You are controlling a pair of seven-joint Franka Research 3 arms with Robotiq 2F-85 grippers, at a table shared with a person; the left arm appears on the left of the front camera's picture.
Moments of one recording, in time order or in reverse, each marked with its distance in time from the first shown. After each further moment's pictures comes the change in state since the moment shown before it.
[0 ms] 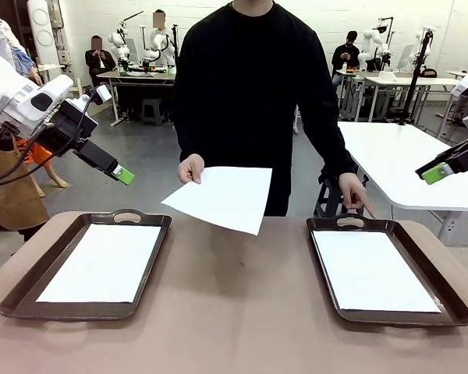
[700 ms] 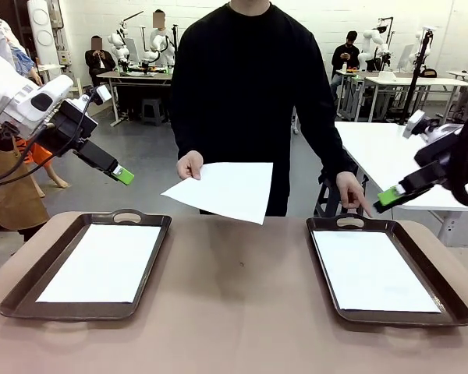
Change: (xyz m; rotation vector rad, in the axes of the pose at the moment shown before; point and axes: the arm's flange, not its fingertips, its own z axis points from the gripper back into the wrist) left arm 0.000 0.000 0.000 0.000 0.000 0.000; right arm -0.012 -0.010 -0.104 0.286 -0.026 -0.314
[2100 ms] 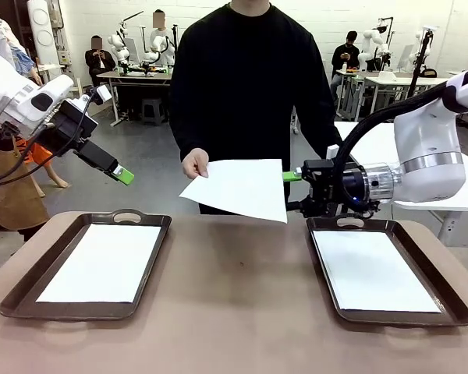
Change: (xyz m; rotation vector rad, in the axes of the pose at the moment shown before) left arm 0.000 0.000 0.000 0.000 0.000 0.000; right arm 0.073 -0.065 -0.150 0.341 -0.274 -0.456
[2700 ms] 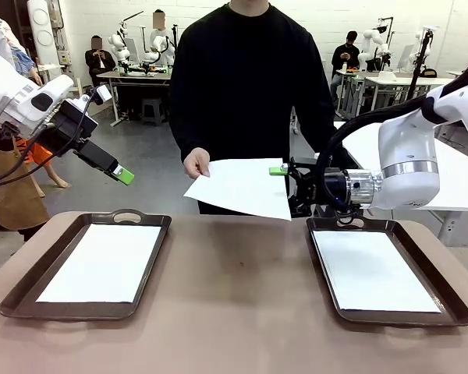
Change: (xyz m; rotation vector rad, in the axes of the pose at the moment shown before) left arm 0.000 0.000 0.000 0.000 0.000 0.000; right arm 0.011 -0.018 -0.028 0.095 -0.020 -0.130
